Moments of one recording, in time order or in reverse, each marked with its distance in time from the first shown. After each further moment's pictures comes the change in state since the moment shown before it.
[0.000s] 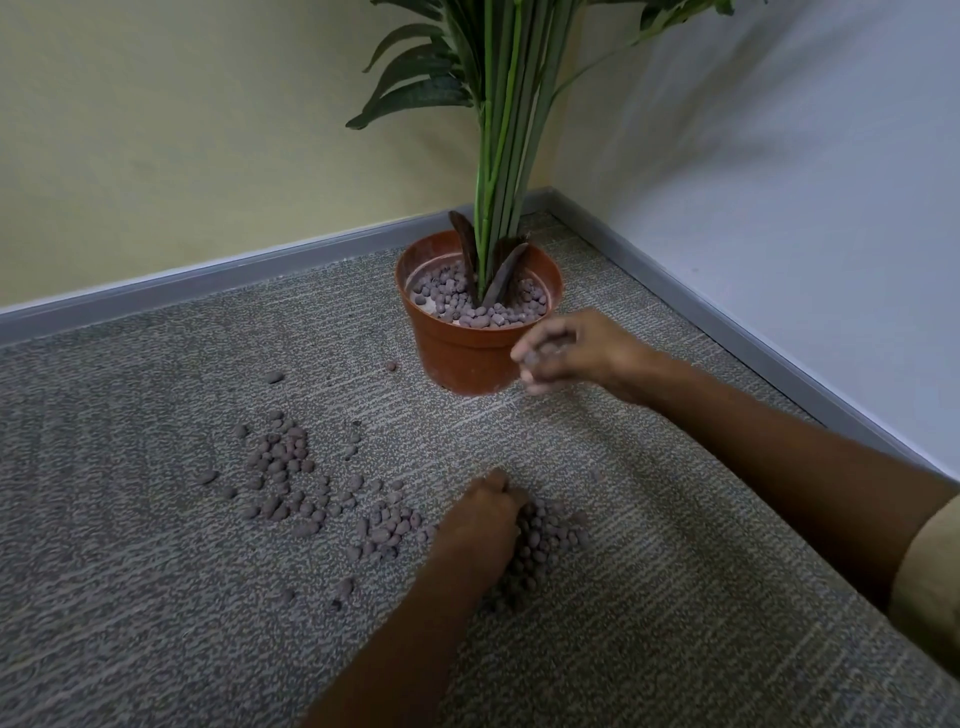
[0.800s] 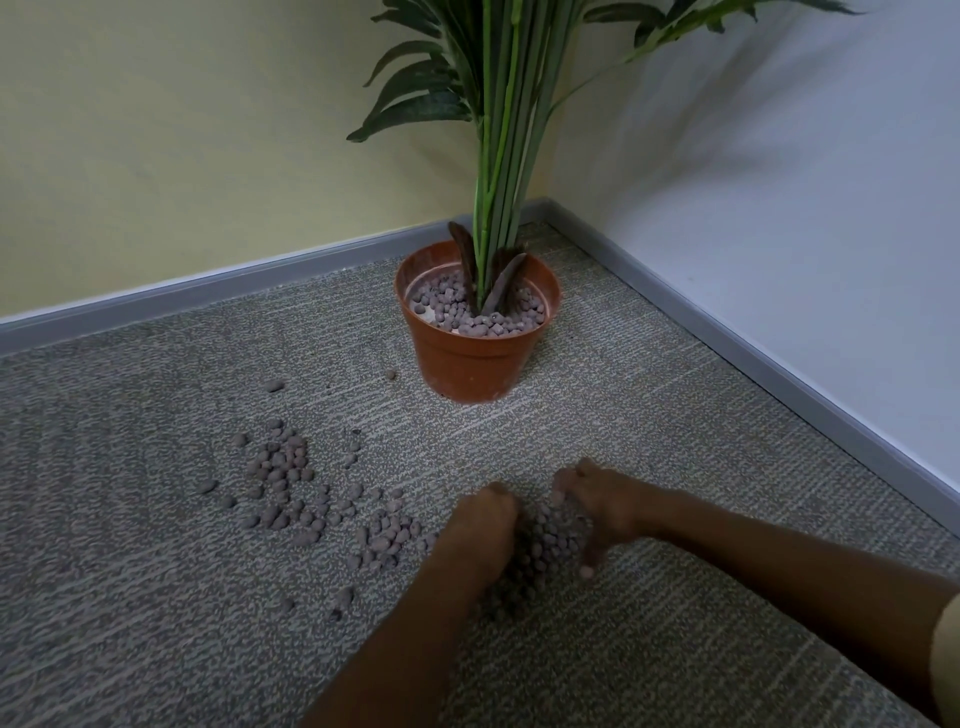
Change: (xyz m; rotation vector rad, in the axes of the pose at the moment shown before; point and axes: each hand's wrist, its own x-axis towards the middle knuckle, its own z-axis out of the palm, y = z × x) left_hand 0.011 -0.004 0.001 0.082 -0.060 -0.009; right_hand -0.043 0.097 0.036 -0.976 -0.417 0.294
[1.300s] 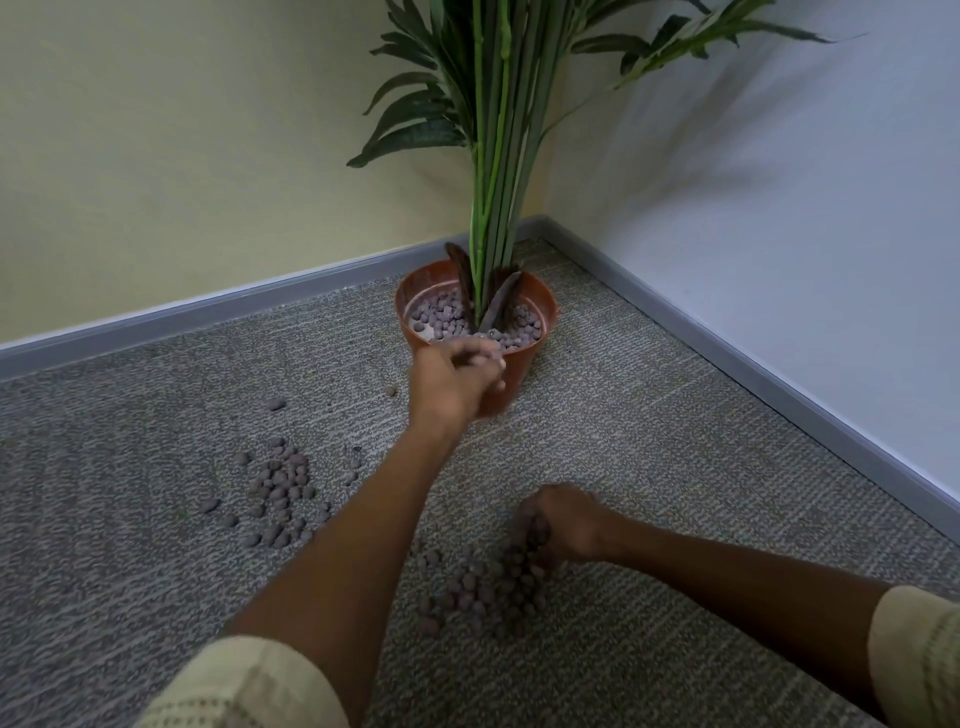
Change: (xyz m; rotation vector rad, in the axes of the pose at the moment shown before) left_hand 0.016 0.006 -0.140 -1.261 0.522 -0.208; right_hand 0.007 -0.034 0.009 0.173 0.201 -0.174
